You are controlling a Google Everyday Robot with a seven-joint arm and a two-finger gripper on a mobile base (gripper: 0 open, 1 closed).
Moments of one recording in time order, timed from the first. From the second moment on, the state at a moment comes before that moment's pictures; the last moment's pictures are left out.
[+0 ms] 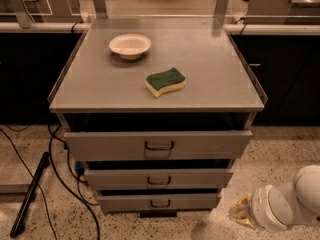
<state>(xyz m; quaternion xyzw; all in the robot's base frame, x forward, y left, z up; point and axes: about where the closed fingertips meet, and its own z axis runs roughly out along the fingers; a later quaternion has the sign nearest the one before) 0.348 -0.223 0.610 -0.57 0.79 0.10 0.19</state>
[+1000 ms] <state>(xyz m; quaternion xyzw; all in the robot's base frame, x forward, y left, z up) 0.369 -0.214 0.445 -0.61 0.75 0.11 0.25</state>
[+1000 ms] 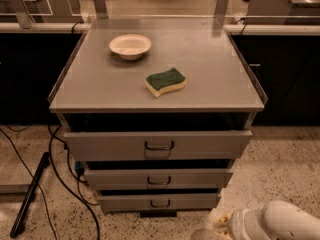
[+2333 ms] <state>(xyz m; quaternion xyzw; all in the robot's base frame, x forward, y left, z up) 0.357 -0.203 0.307 -0.61 0.75 0.14 0.20</state>
